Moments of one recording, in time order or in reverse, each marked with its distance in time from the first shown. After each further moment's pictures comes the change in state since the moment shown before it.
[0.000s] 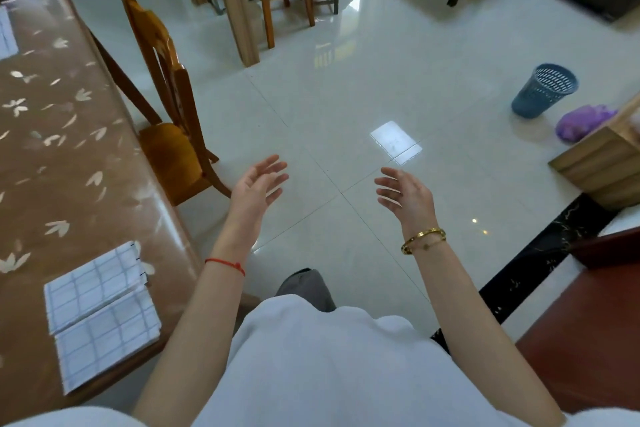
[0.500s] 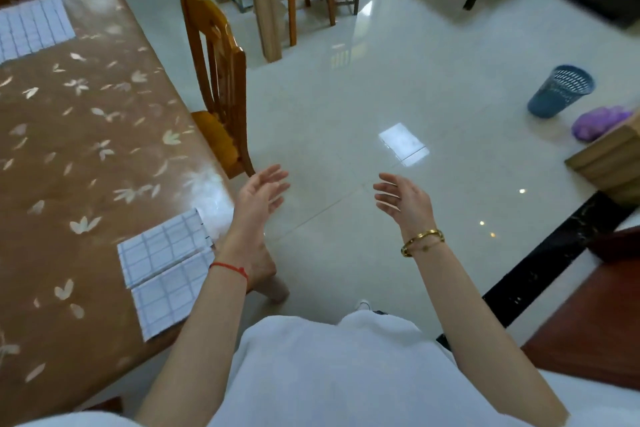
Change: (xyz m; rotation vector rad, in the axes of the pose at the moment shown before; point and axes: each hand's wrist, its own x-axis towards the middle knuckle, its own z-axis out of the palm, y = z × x) left_hand -0.056 -0.015 -0.144 0.001 0.036 -0.011; right_hand -0.101 0.063 0.093 0.003 -0.016 0.046
